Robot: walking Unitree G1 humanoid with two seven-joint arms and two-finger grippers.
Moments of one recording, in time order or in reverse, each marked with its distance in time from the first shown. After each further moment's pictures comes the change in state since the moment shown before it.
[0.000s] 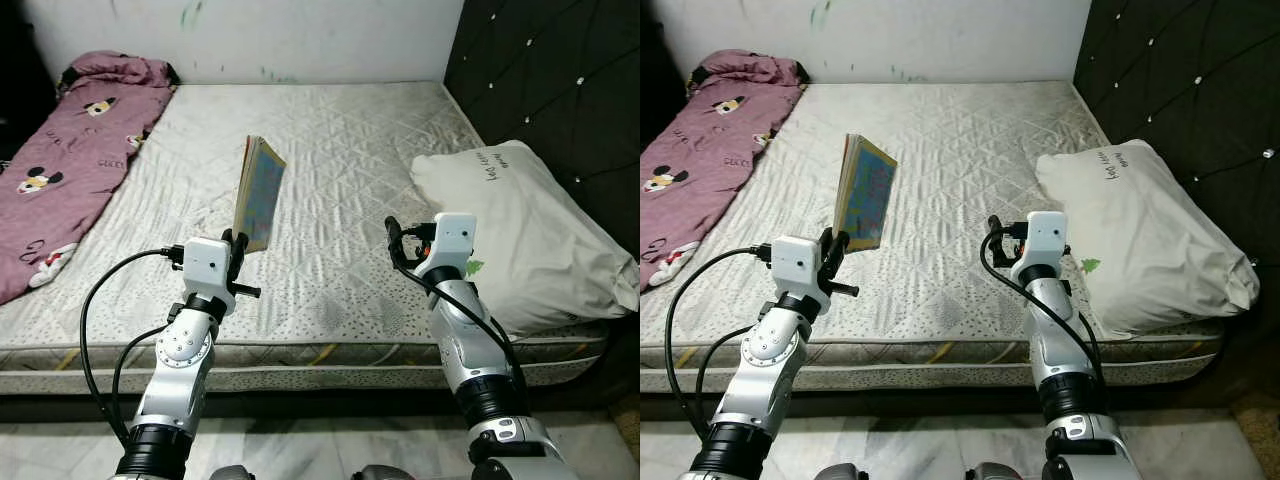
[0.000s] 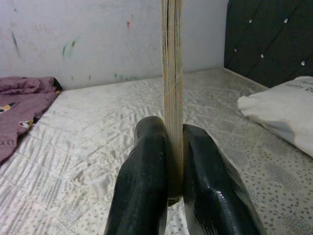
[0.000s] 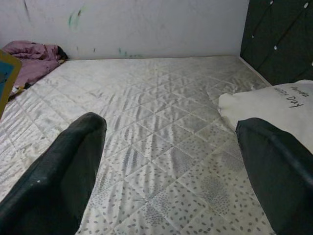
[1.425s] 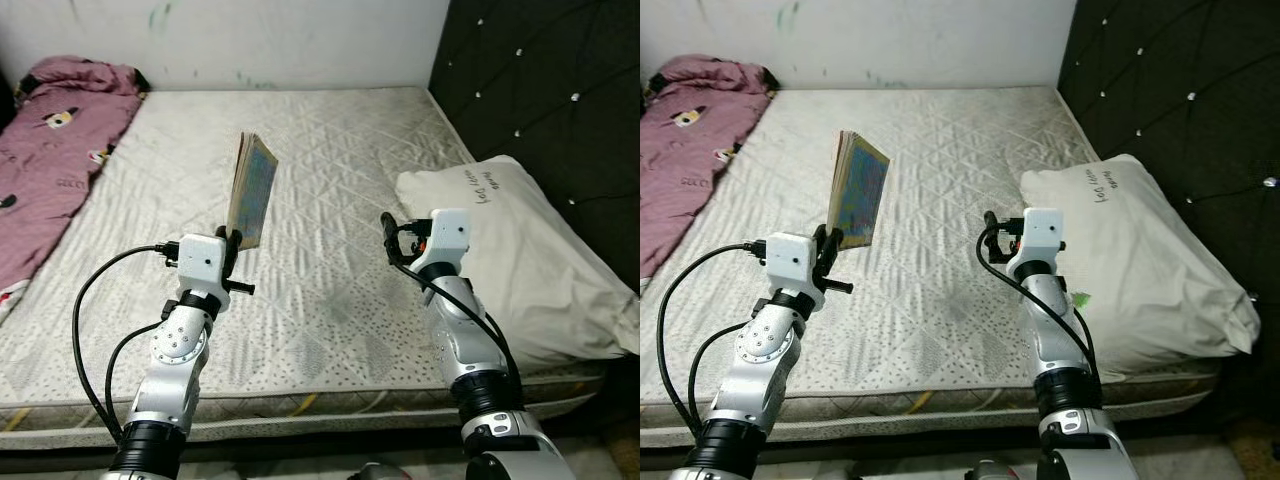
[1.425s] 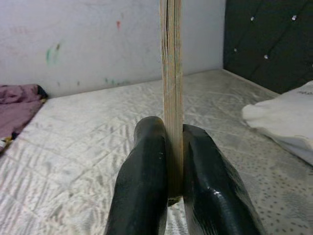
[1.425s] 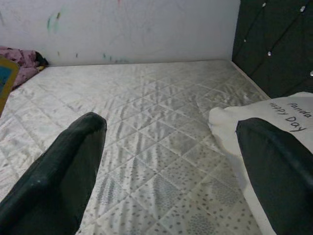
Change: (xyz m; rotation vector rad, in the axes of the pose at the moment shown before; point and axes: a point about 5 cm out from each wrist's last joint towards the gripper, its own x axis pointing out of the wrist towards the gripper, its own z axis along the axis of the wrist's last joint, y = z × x) left arm 0.001 0.005 0.001 0.029 0.003 0.018; right arm 0.004 0.004 0.003 0.010 -0.009 0.006
